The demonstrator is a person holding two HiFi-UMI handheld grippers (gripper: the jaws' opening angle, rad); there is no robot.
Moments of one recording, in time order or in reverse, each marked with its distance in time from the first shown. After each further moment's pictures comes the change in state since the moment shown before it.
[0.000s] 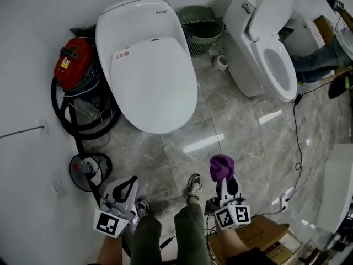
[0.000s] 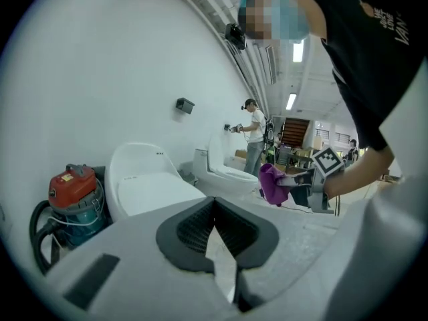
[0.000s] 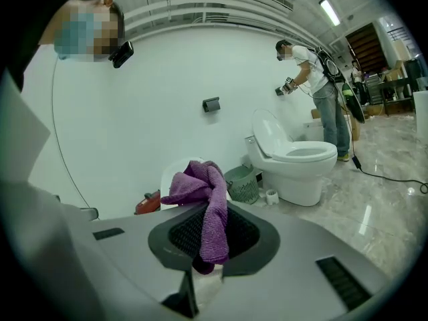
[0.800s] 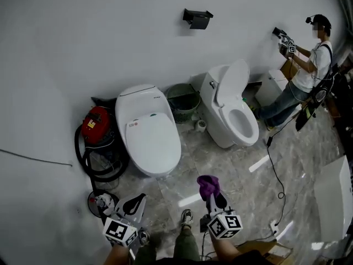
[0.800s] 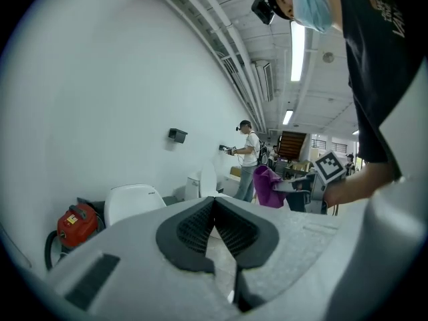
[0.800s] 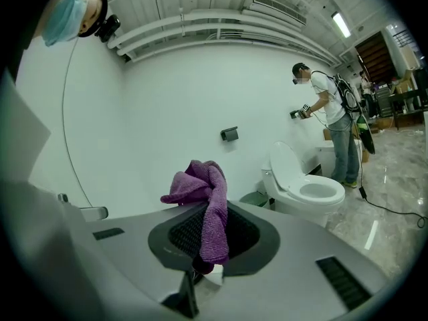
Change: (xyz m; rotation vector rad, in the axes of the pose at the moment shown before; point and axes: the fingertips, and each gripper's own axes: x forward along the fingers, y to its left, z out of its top) left arm -0.092 -0.058 0.259 -0.052 -0.119 -0.005; right arm -0.106 0.118 0.236 -0.033 -0.042 0.051
